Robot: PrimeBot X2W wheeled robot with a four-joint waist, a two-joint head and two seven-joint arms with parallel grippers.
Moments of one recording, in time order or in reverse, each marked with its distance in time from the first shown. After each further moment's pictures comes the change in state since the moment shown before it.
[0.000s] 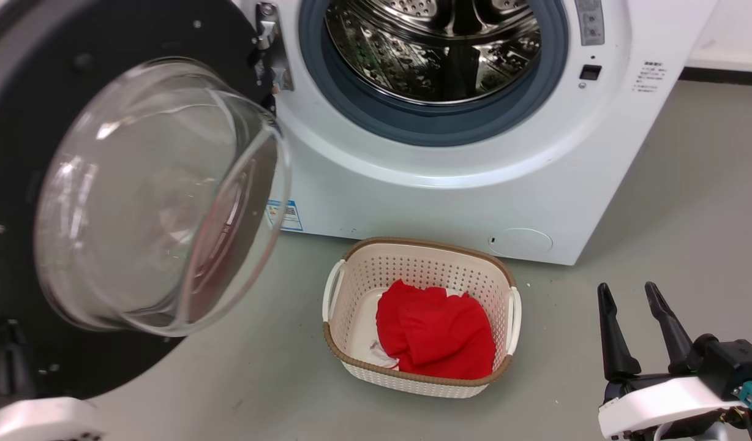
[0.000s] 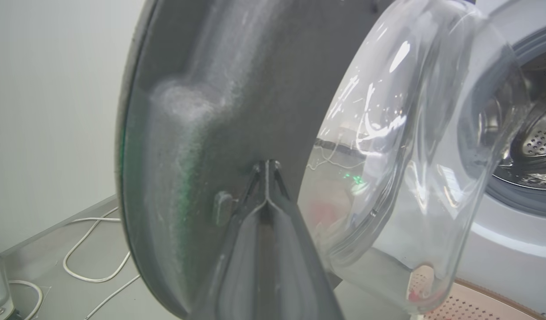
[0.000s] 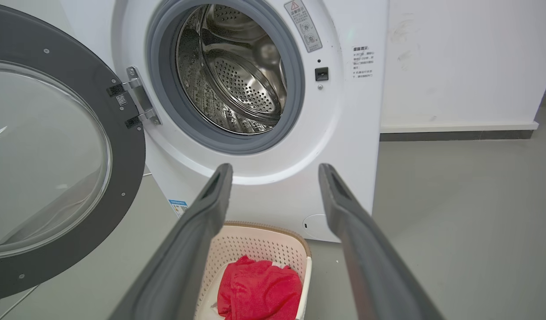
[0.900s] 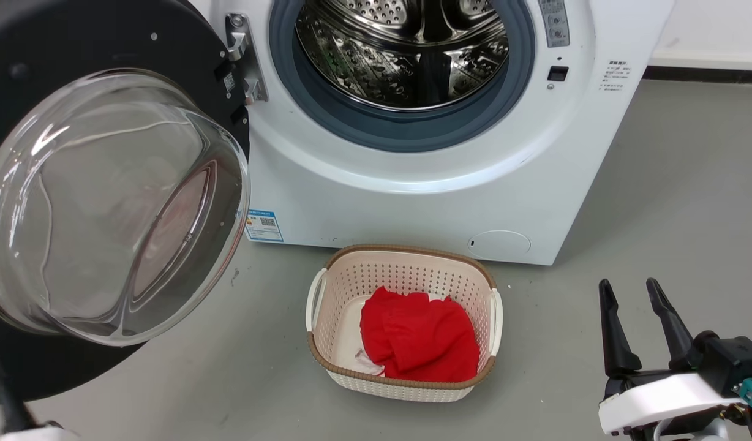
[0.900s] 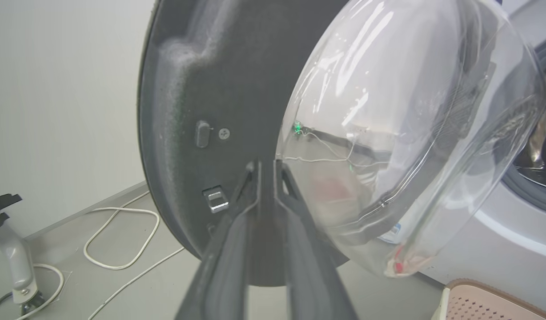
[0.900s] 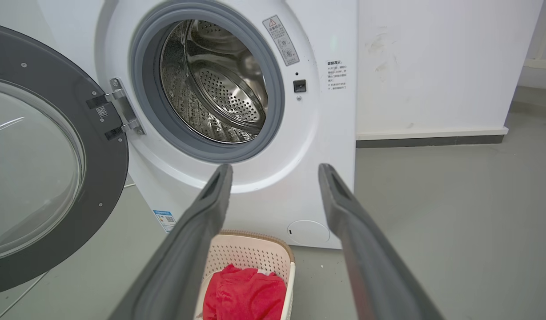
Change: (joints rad) left arm -0.030 -0.156 0.285 0.075 0.191 -0.166 -0.002; right arm -0.021 0.000 -0.003 0.018 -0.007 0.000 -0.011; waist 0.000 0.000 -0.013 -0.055
